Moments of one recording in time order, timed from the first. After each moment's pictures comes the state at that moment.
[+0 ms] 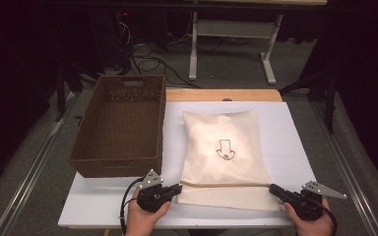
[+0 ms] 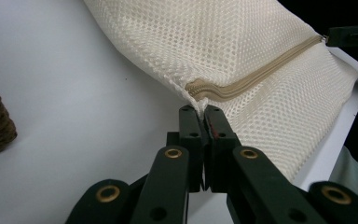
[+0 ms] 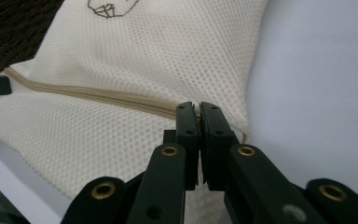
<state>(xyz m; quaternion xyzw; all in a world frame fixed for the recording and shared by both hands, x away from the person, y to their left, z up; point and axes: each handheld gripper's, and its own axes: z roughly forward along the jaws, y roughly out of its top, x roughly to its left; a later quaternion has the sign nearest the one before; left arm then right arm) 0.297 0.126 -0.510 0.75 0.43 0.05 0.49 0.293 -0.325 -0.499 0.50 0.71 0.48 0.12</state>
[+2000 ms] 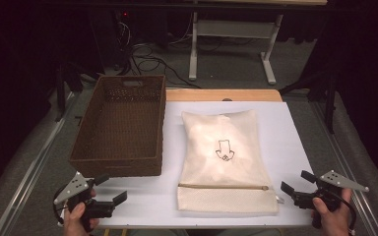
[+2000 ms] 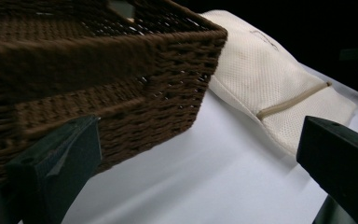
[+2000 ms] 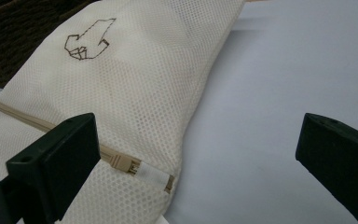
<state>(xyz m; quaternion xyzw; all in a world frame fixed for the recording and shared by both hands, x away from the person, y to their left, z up) 0.258 0.288 -0.485 0.69 0.42 0.15 0.56 0.309 -0.361 -0.471 0.47 0.71 0.49 0.18</state>
